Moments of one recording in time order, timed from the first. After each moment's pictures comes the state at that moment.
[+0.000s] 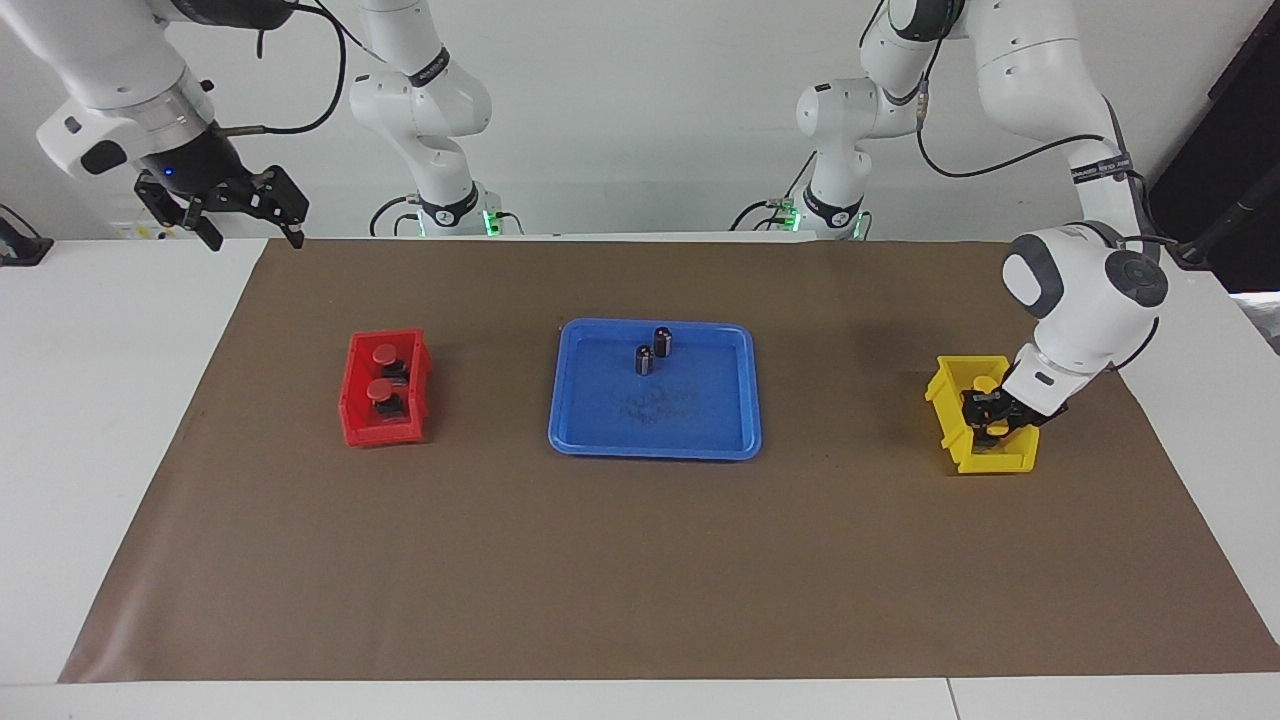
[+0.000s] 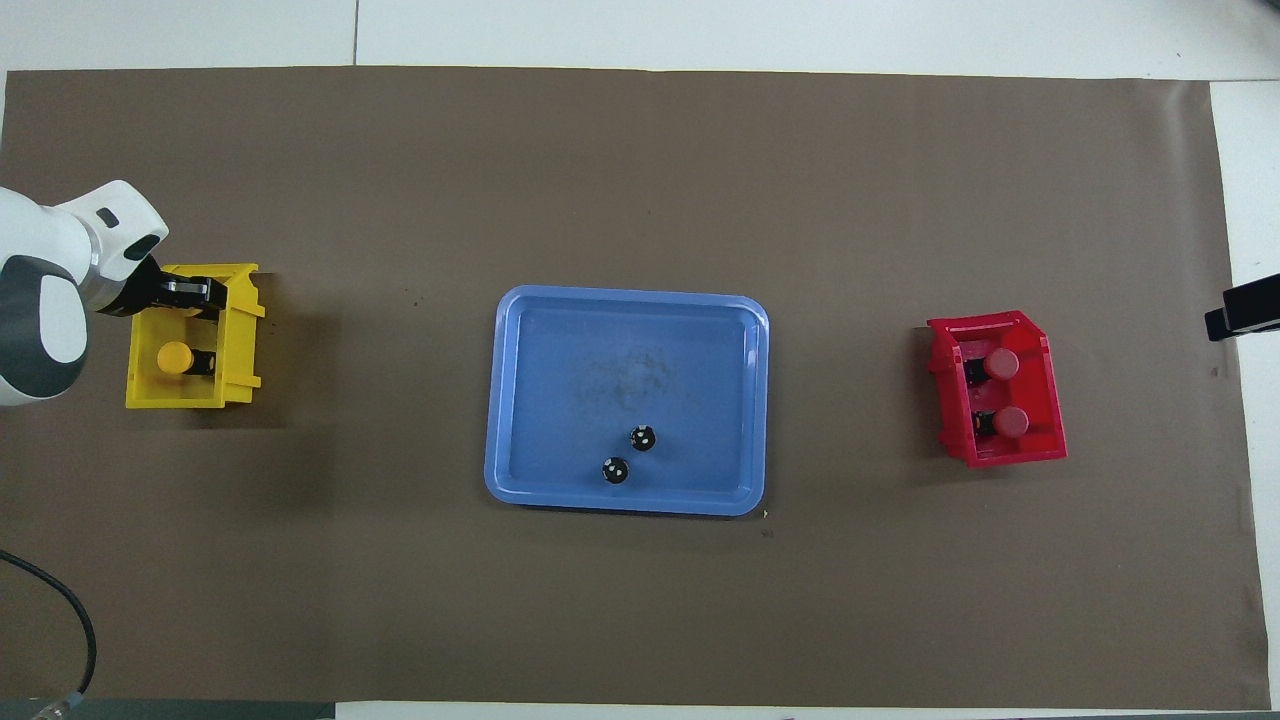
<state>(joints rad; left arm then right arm) -0.01 0.26 0.08 -1.95 -0.03 2.25 0.22 -0.07 -0.01 -0.05 -1.50 0.00 1.41 -0.12</state>
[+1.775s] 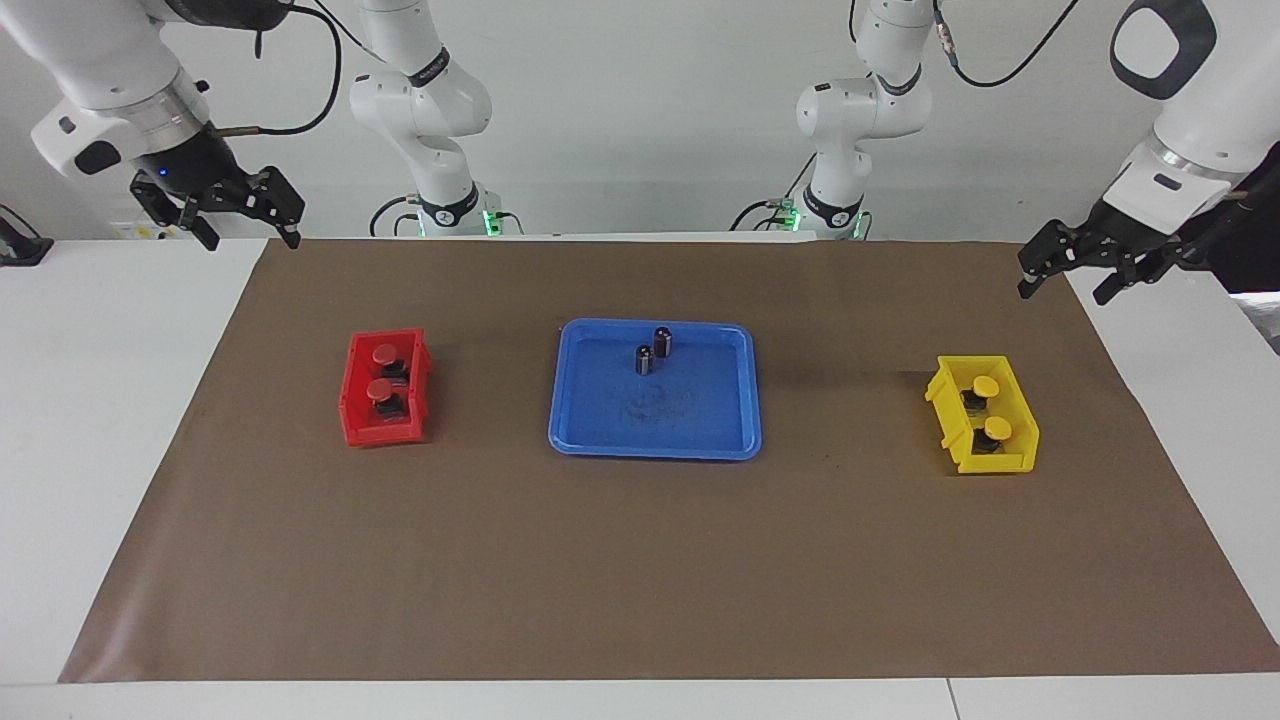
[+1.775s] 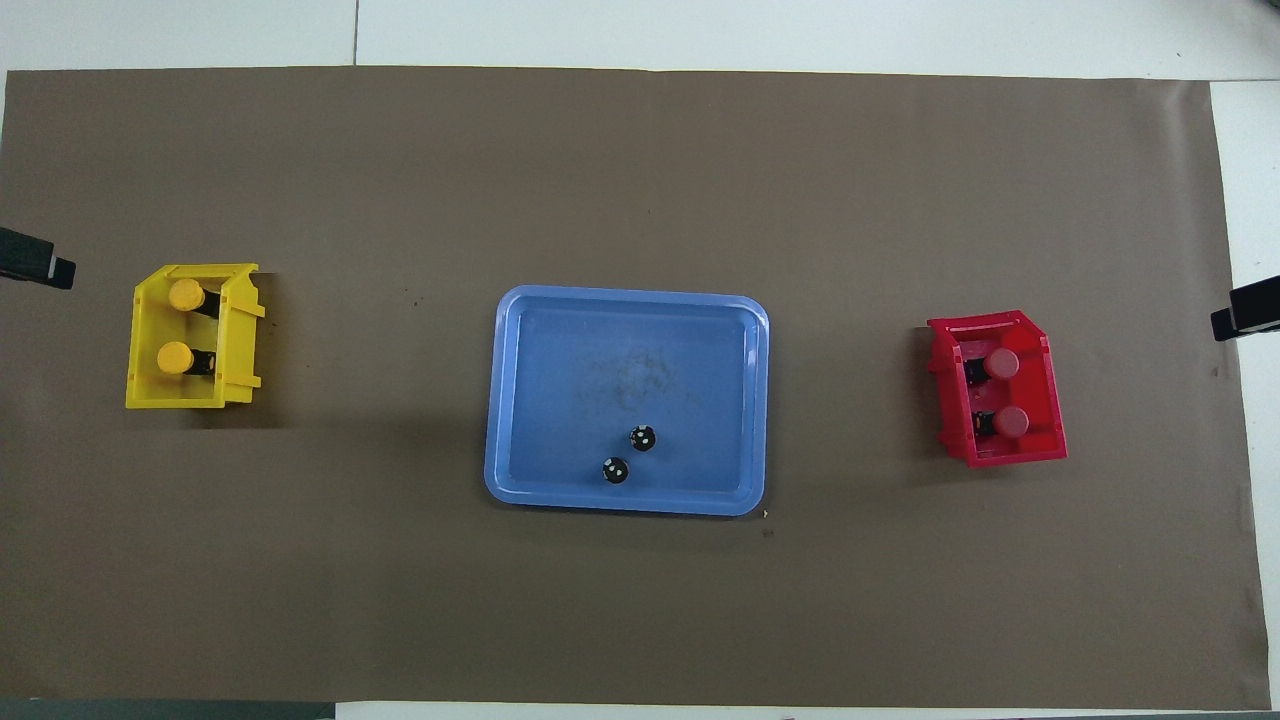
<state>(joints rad) -0.02 0.04 0.03 -1.49 -0.05 1.51 0.20 -0.07 -0.01 -0.05 -1.50 0.00 1.41 -0.12</state>
